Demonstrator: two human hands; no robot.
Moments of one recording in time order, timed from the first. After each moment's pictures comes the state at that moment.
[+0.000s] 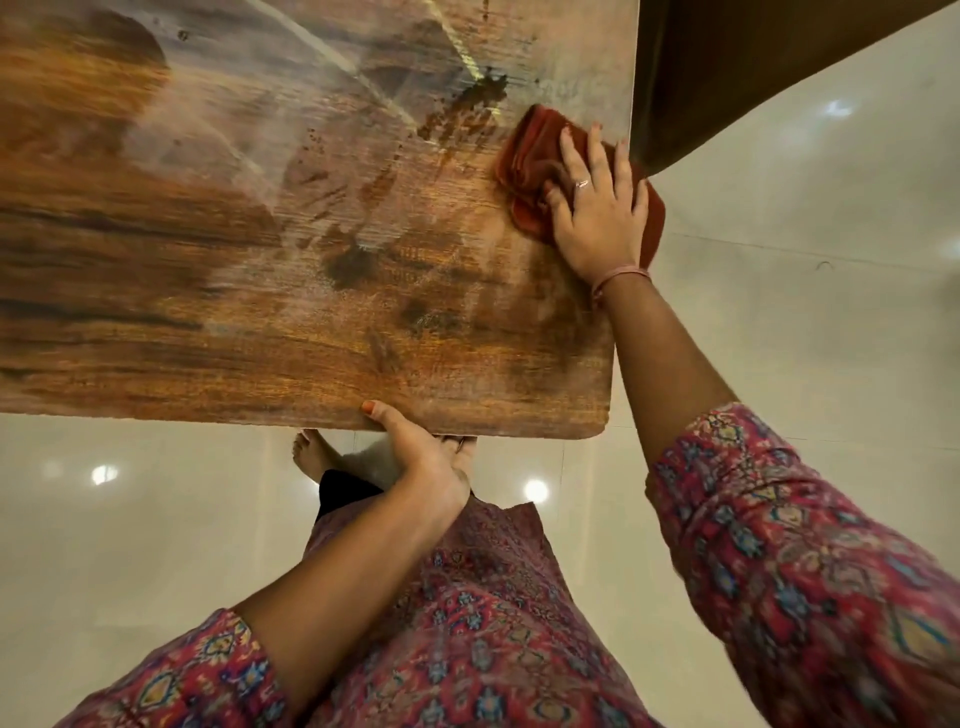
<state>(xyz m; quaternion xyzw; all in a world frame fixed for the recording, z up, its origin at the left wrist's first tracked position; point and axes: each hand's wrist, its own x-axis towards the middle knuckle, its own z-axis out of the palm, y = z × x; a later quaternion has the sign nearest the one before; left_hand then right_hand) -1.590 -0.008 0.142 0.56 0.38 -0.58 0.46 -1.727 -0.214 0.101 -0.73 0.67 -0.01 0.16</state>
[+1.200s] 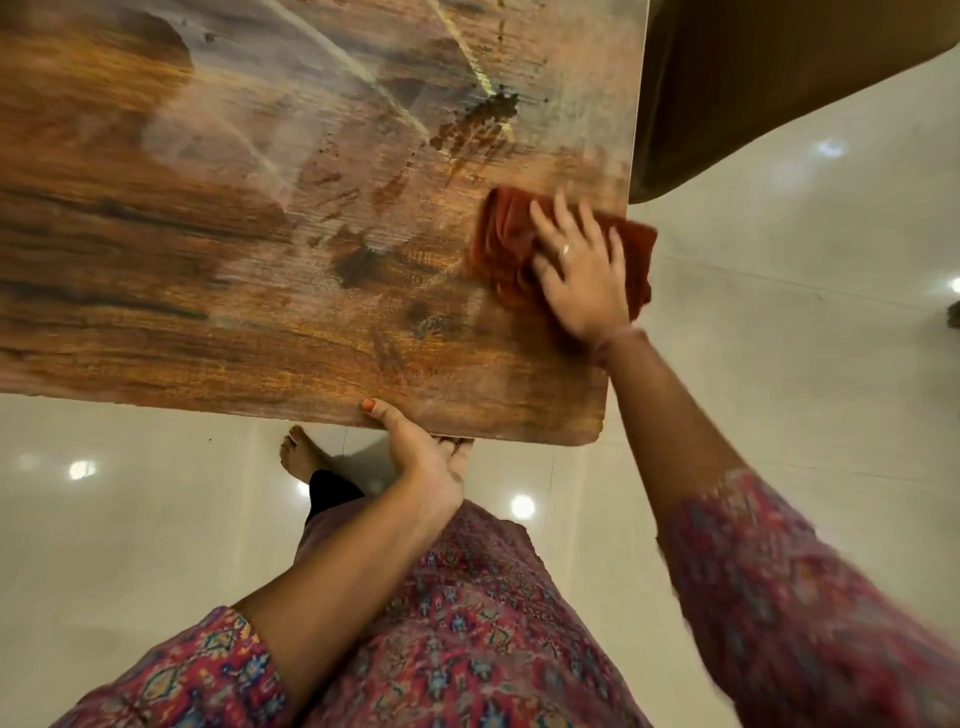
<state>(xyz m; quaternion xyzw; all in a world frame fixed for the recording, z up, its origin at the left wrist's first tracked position) -1.590 -0.009 0.137 0.57 0.36 -0.57 0.47 -1.729 -0.179 0.110 -0.79 0.58 0.00 0.22</state>
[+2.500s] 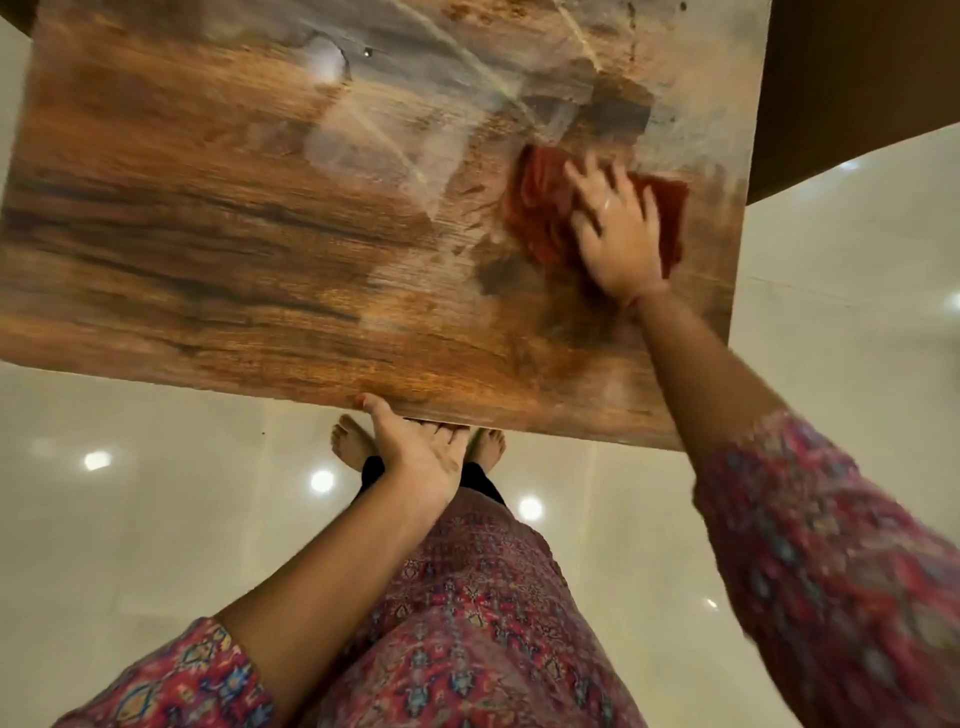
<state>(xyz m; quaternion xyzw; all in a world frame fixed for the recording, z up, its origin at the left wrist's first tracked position) -1.445 0.008 0.141 0.49 0.38 -0.59 0.52 -1.611 -0.207 0.112 -0.79 0.57 -0.02 0.20</state>
